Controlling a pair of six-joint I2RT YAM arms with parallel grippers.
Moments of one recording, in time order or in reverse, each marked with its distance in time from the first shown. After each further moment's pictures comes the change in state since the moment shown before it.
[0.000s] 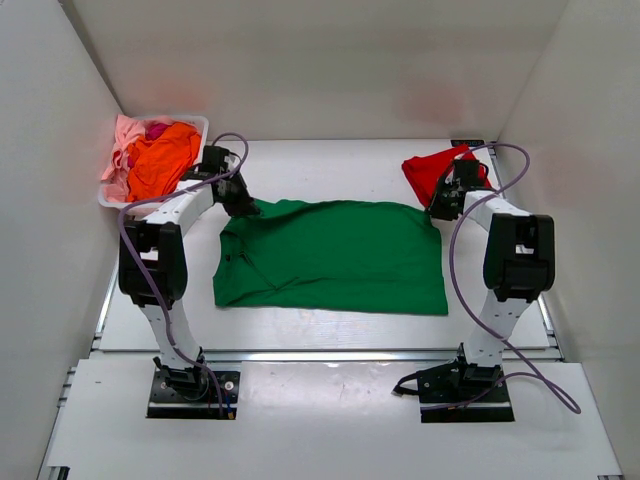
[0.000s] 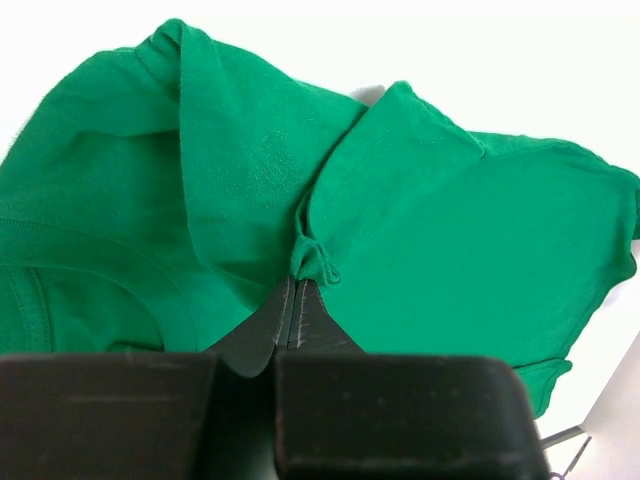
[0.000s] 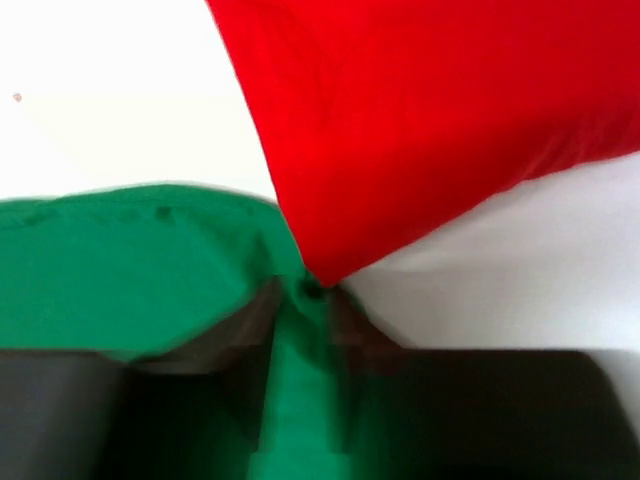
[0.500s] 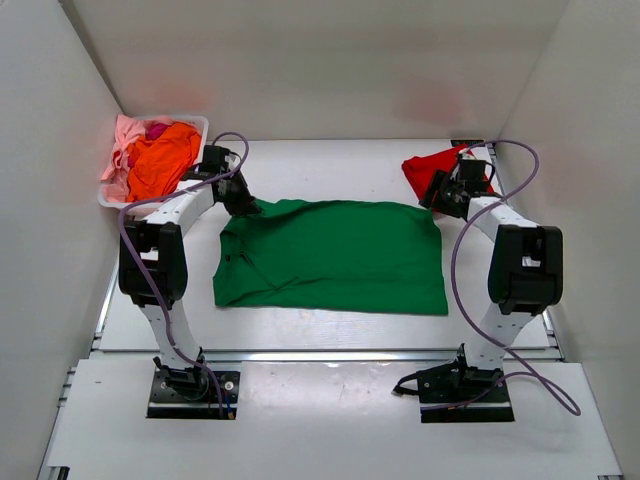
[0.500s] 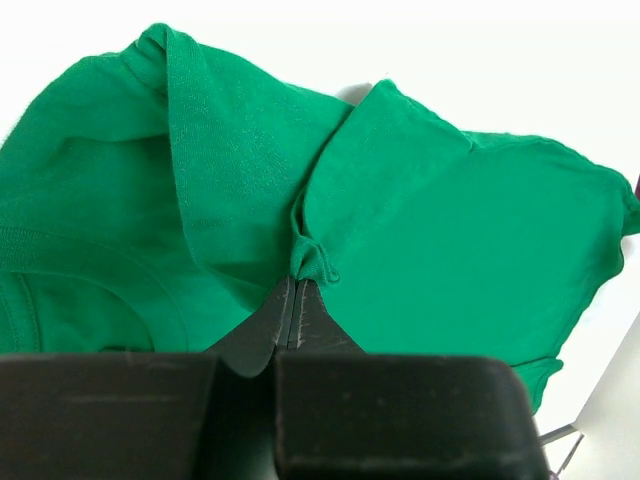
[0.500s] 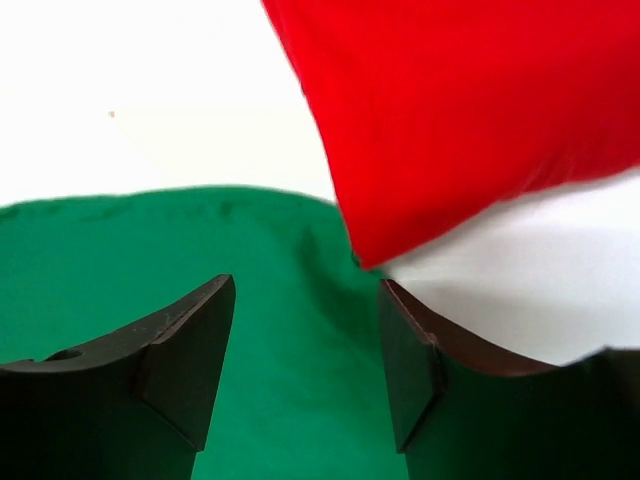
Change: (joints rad) left arm -0.002 0.000 0.000 0.014 0.011 -0.011; right arm -0.006 -0.120 -0.103 0.119 -0.033 -0.006
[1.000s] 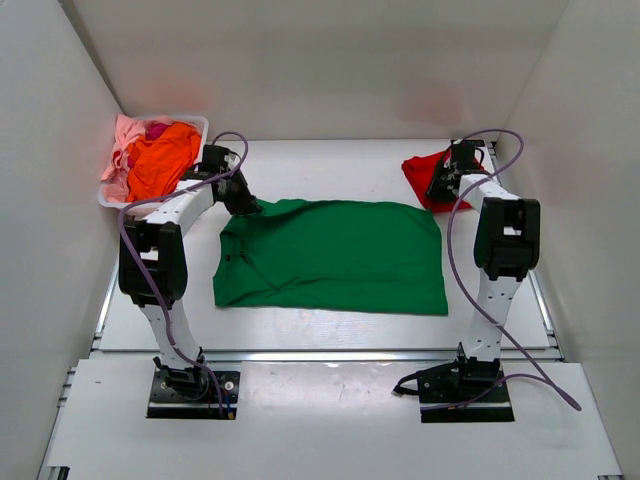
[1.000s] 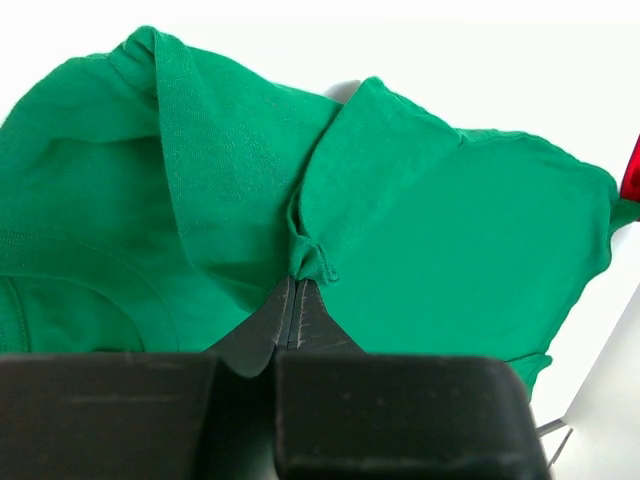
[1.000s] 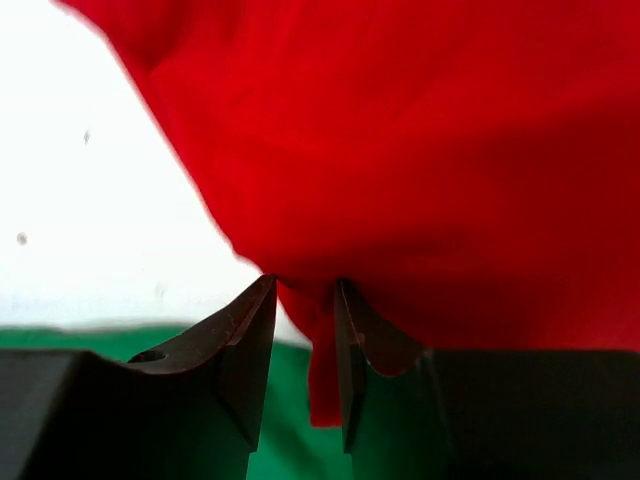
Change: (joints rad) left arm 0.002 0.001 0.001 0.008 0.019 -0.011; right arm -0.007 0.310 0.339 -0.120 0.063 0.006
